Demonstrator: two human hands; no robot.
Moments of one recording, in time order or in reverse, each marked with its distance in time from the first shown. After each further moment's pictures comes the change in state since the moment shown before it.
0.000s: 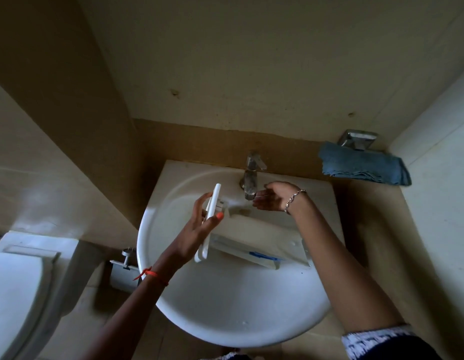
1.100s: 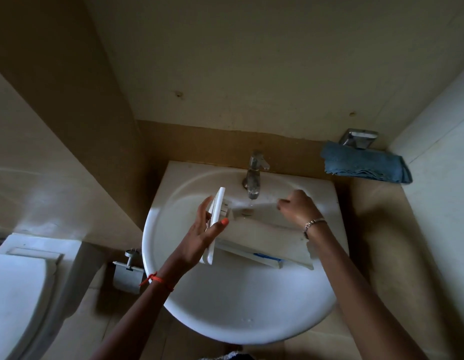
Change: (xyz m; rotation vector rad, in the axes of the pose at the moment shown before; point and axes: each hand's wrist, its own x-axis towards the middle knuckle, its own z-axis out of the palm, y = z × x) left_hand -0.010 -0.009 -0.001 0.024 0.012 -0.019; right_hand -0.059 0.034 -0.010 -0.842 0.371 -0.431
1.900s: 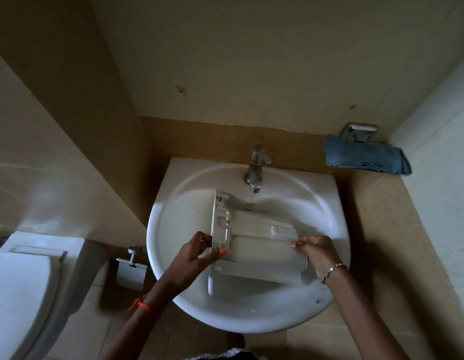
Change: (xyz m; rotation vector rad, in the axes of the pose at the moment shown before) left_hand -0.042 -0.032 -0.008 0.103 0.012 -0.048; right_hand -0.019 0.114 0.054 0.711 0.104 0.228
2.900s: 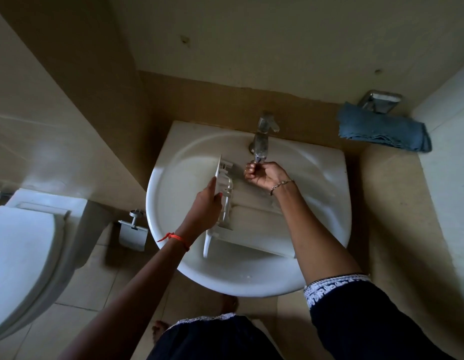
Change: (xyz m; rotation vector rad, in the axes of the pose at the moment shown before) left_hand 0.056 0.006 0.027 0.229 0.141 -0.115; right_hand 0.049 -0.082 0.107 0.640 -0.578 0.329
